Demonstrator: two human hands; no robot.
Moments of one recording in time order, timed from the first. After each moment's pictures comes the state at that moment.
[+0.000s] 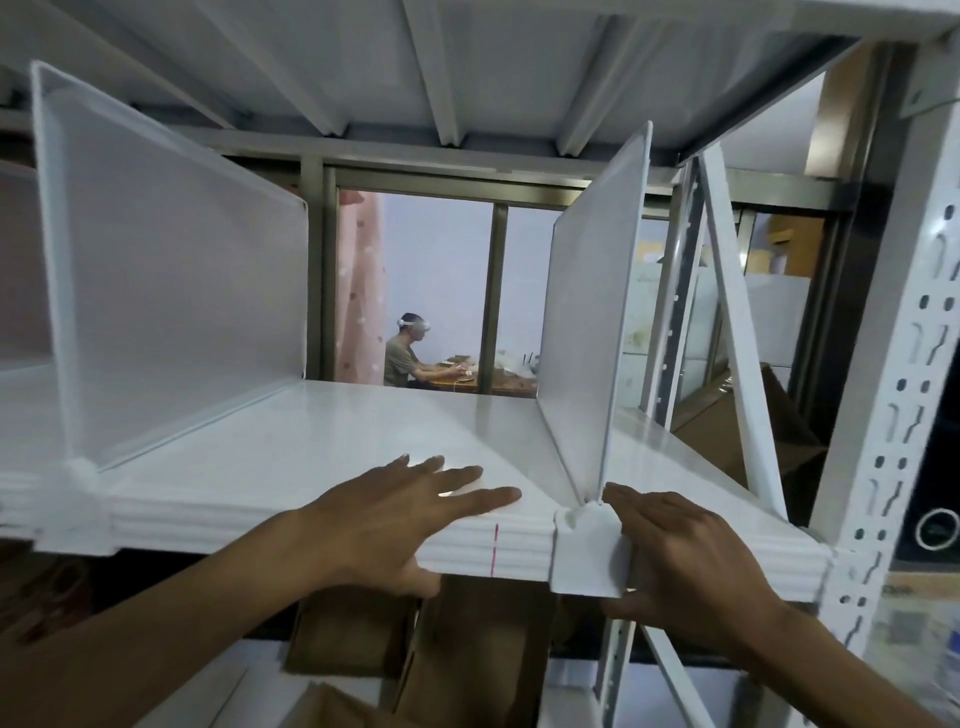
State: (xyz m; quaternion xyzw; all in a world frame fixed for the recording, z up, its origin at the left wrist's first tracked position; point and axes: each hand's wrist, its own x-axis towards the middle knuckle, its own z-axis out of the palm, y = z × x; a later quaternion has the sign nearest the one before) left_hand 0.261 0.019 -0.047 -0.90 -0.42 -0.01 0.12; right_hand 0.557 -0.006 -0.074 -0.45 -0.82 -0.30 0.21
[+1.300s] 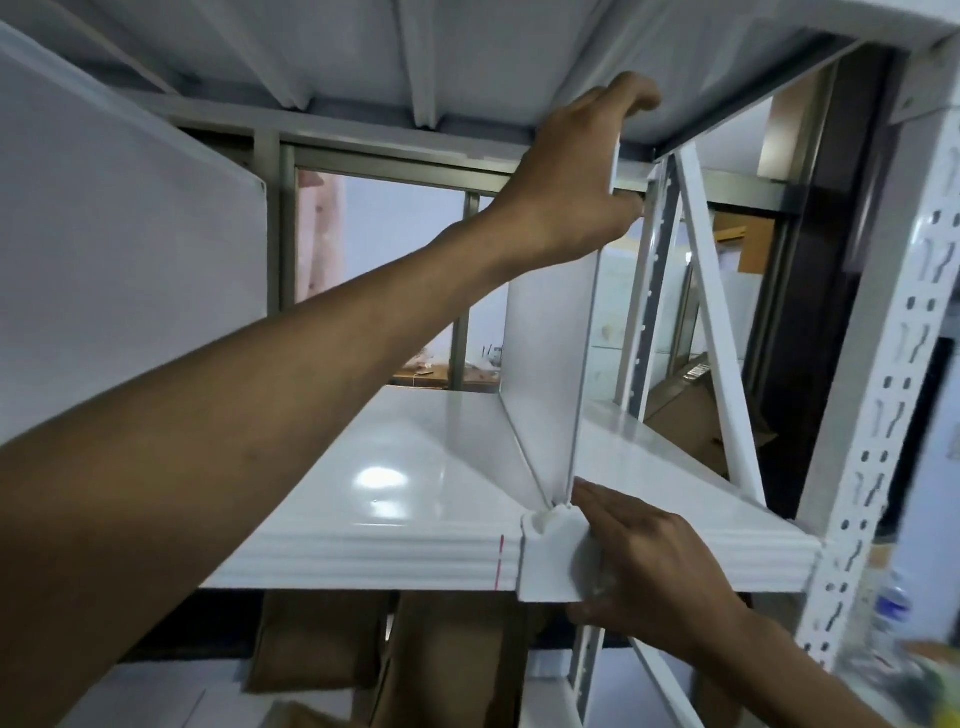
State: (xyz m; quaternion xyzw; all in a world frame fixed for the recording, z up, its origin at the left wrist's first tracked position) left_hand 0.362 0.038 0.160 -0.81 -0.19 -0.54 0.11; right_hand 0.520 -0.010 -0.075 -0.49 -0.81 -0.26 0.21
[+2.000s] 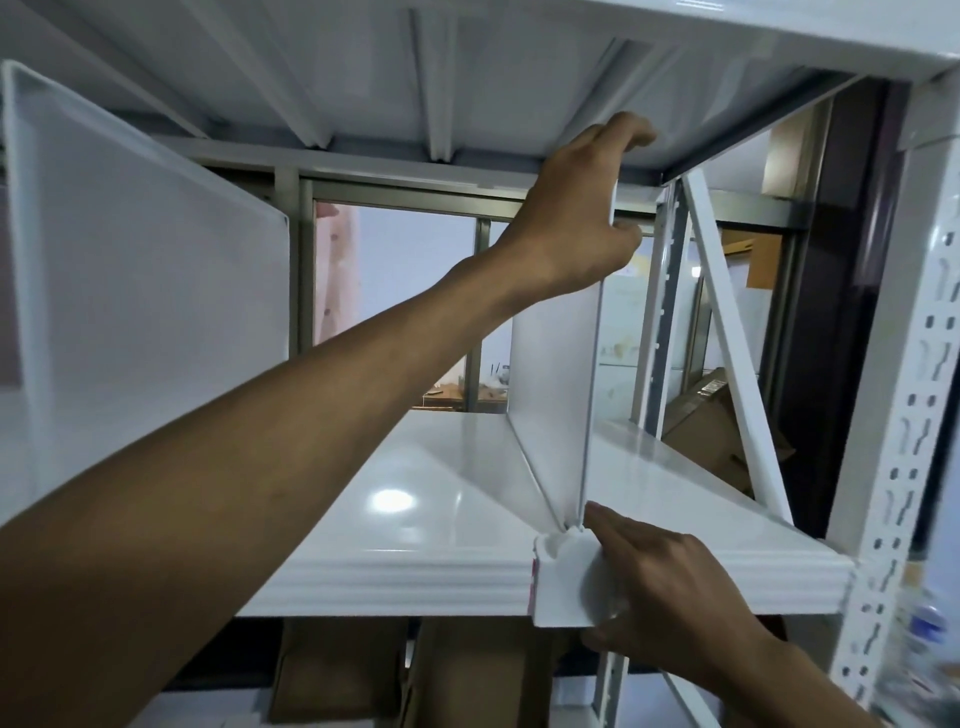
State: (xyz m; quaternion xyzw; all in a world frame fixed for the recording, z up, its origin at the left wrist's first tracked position) left_hand 0.350 0.043 0.160 -0.81 -0.20 -0.54 0.11; right_hand 0.497 -0.019 -0.066 -0.50 -0.79 -0.29 0.20
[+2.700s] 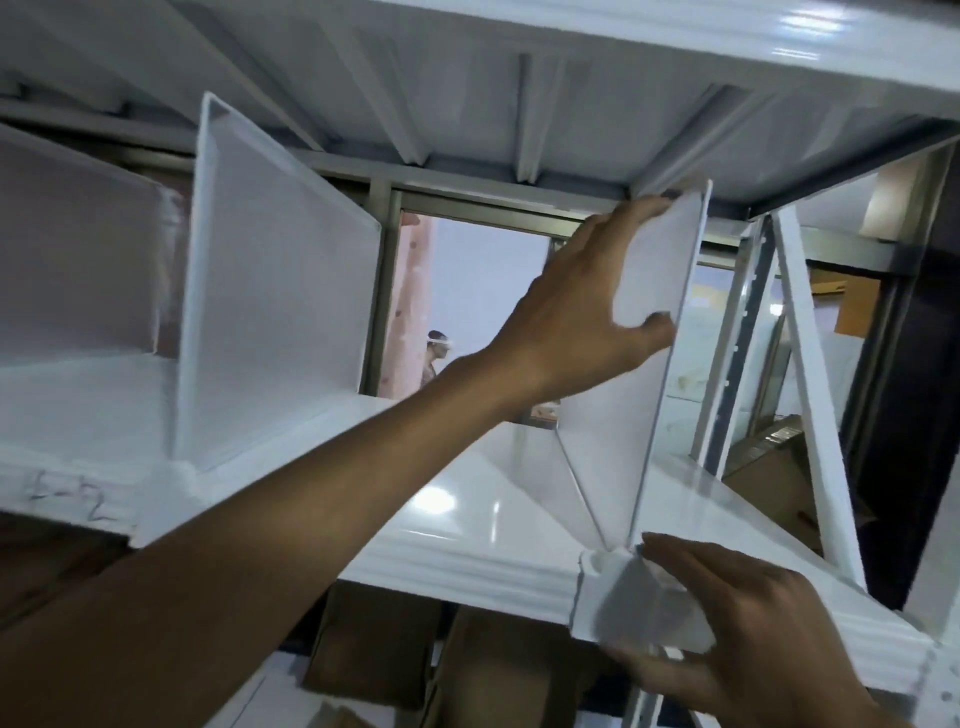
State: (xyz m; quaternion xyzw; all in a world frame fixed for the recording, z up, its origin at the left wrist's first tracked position) left_hand 0.302 0.007 0.099 -0.79 -0.24 -0.56 0.03; right_hand 0.496 -0.047 -0.046 -0.42 -0.79 -0.31 0.33
